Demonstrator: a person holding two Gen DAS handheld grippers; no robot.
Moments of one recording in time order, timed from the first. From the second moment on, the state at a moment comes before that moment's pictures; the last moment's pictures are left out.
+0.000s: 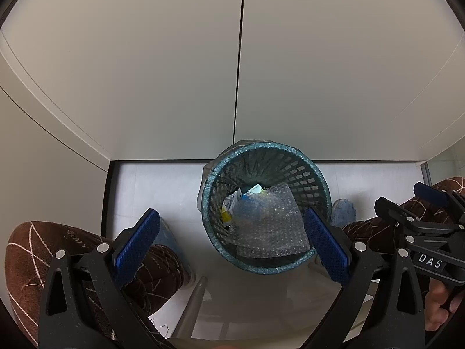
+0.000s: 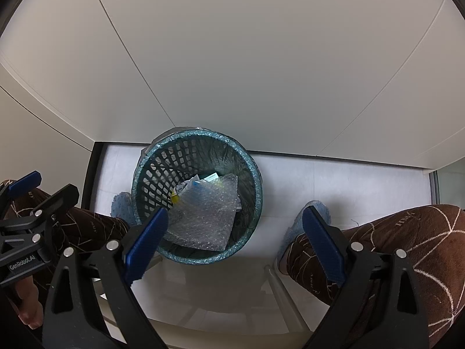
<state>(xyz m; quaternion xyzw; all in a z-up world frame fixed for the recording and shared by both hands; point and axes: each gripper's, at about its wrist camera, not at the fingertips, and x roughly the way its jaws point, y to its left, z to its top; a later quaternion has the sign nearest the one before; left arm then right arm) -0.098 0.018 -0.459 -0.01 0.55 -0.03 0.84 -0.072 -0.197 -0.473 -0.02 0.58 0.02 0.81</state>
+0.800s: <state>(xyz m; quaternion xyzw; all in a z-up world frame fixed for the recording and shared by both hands) -0.096 0.017 -0.462 -0.01 0.56 -0.03 0.83 -0.071 -0.199 -0.473 -0.02 0.58 0.02 0.81</state>
